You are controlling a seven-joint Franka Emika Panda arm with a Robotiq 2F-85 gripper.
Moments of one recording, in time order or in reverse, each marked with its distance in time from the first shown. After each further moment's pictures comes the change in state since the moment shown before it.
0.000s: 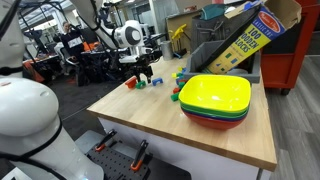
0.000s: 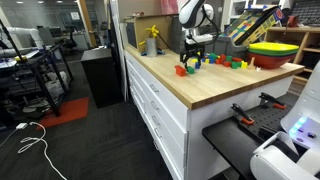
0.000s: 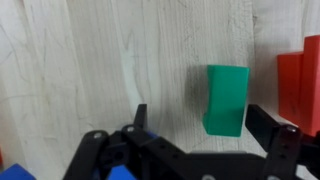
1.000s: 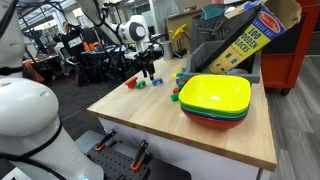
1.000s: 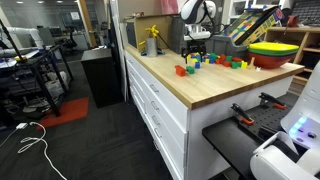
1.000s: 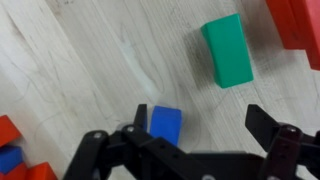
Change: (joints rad) arm -0.002 0.000 -0.059 0.042 0.050 -0.002 0.270
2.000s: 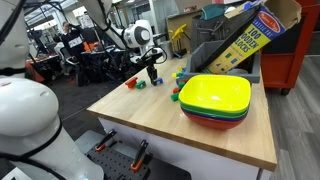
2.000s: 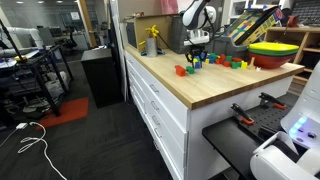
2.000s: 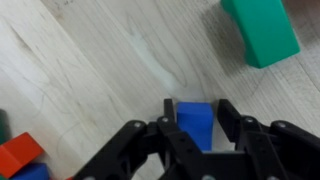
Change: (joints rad) arm 0.000 0.060 -0.035 0.023 -0.045 0.001 0.161
